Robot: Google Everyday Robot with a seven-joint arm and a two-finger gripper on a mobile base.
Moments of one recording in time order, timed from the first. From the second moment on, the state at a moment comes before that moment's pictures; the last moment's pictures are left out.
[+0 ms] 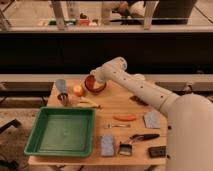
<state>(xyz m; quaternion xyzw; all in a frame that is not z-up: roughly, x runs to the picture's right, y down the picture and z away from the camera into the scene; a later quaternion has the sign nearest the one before) -0.066 -0.069 0.889 -0.04 -0.24 -0.10 0.96</state>
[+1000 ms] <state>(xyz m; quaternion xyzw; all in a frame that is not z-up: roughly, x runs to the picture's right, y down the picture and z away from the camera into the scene) -0.070 -0.046 0.914 -0.07 -0.25 -0.10 0.96</state>
